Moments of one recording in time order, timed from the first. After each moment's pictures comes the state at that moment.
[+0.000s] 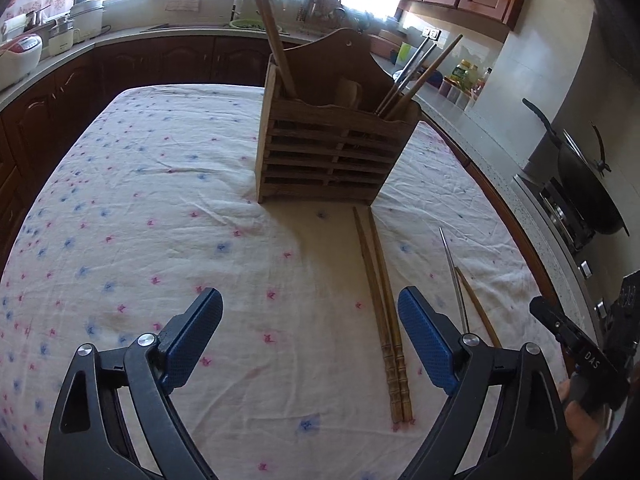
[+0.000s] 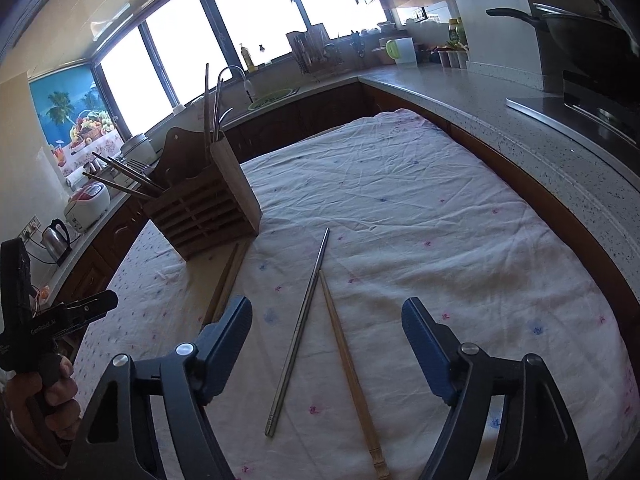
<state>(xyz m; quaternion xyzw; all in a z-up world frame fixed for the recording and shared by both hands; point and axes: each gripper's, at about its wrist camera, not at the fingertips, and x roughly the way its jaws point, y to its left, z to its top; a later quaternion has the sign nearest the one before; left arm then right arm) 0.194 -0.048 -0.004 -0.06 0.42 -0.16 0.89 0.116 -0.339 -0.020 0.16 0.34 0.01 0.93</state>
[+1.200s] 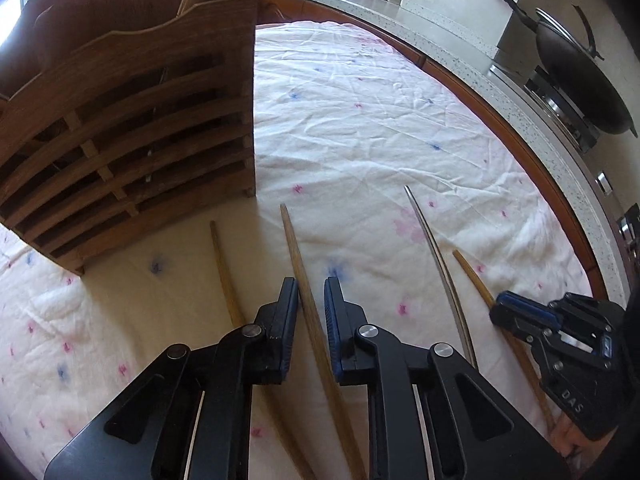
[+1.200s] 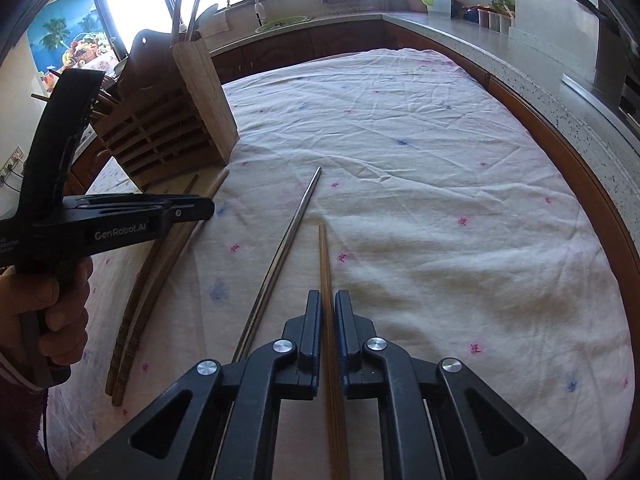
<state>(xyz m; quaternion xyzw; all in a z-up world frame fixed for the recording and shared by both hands) 0.280 -0.181 -0.054 0.08 0.50 -0.27 0.82 0.183 -0.330 -0.067 0.08 0.46 0.03 0.89</state>
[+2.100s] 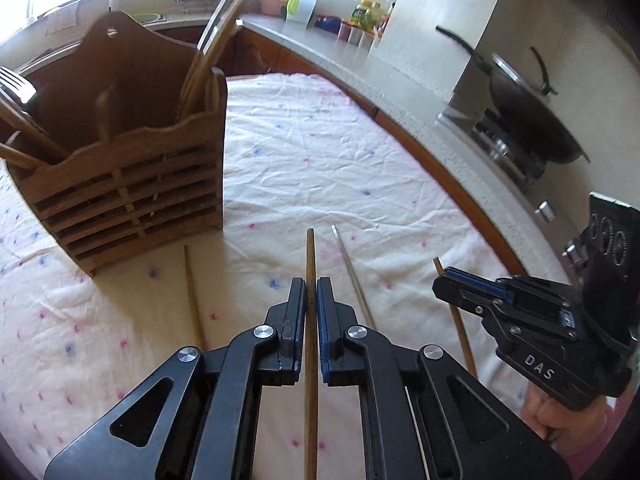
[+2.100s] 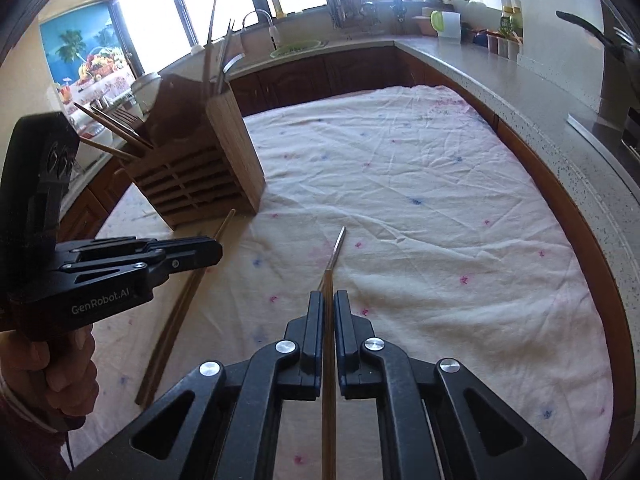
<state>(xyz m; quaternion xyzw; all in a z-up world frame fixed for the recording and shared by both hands) 0.237 -0.160 0.014 0.00 0.44 -0.32 0.84 0.182 -0.325 -0.013 0.09 0.41 0.06 0.91</state>
